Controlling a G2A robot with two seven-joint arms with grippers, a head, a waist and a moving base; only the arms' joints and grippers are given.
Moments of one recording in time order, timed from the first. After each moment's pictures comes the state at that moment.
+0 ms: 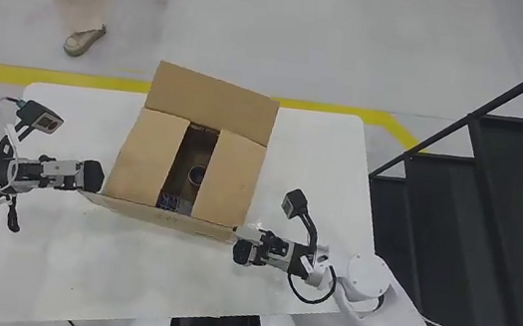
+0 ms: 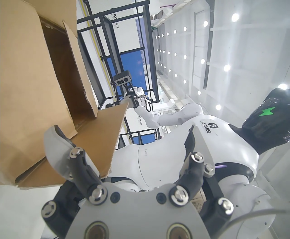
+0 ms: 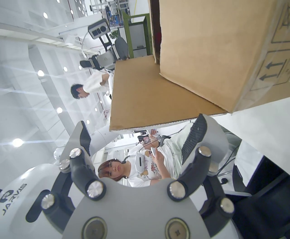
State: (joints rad) left arm 1.24 -0.77 -1.50 -1.45 -0.79 -0.31 -1.51; right arm -1.61 -1.14 1.21 -1.85 0.35 -0.03 0.82
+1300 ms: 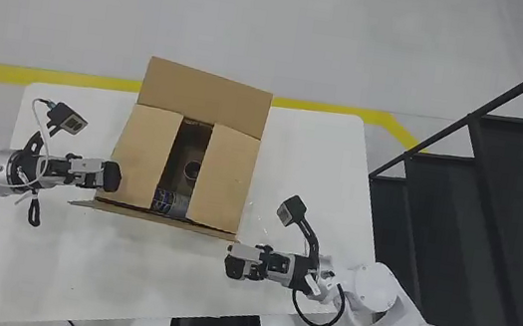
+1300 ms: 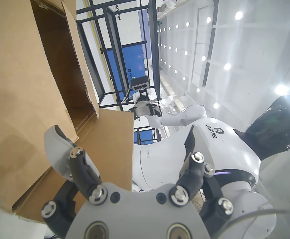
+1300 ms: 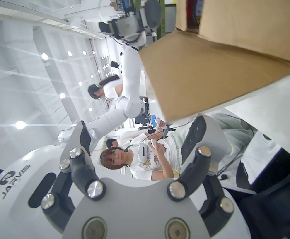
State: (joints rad) left arm 1.13 -0.81 -1.37 -1.35 -0.74 -0.32 -1.50; right arm -1.67 -1.11 1.23 -2.01 0.38 -0.07 0.86
